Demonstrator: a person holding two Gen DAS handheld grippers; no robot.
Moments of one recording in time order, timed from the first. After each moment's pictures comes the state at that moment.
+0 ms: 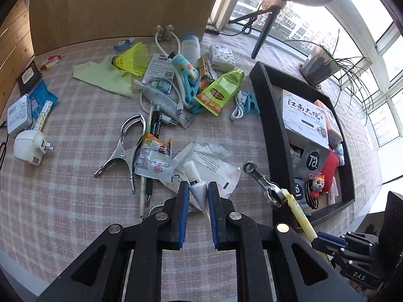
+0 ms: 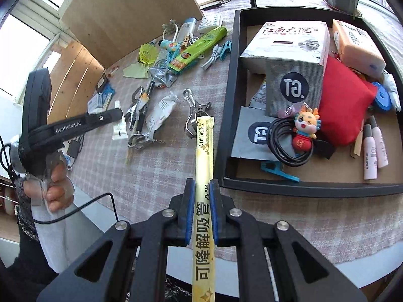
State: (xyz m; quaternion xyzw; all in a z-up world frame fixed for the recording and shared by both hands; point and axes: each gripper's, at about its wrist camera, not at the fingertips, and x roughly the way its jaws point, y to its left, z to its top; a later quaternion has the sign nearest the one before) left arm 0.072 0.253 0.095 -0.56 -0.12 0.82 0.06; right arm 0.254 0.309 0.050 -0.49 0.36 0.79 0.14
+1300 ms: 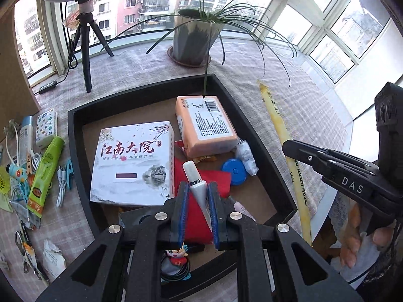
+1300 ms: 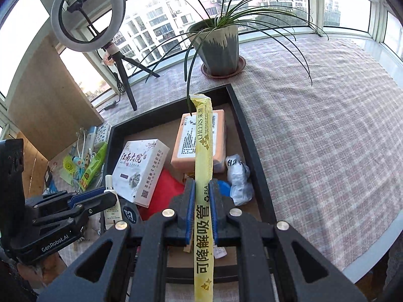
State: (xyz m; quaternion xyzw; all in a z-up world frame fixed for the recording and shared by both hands) left arm -0.011 0.533 0.148 -0.54 0.00 0.80 0.26; right arm 0.345 0.535 0.116 -0.38 0.35 0.78 0.36
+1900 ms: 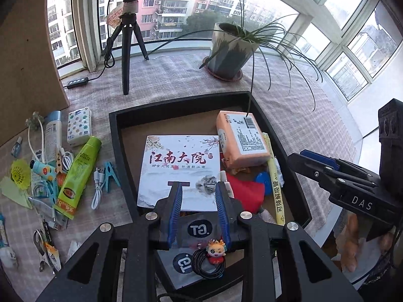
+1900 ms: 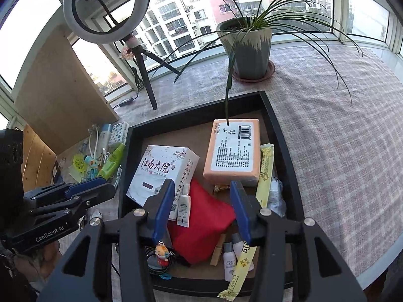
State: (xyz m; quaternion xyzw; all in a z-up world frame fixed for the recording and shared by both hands) left arm -0.038 0.460 0.160 -0.54 -0.02 0.81 0.21; right arm 0.284 0.525 0.129 -0.39 0.34 0.80 0.31
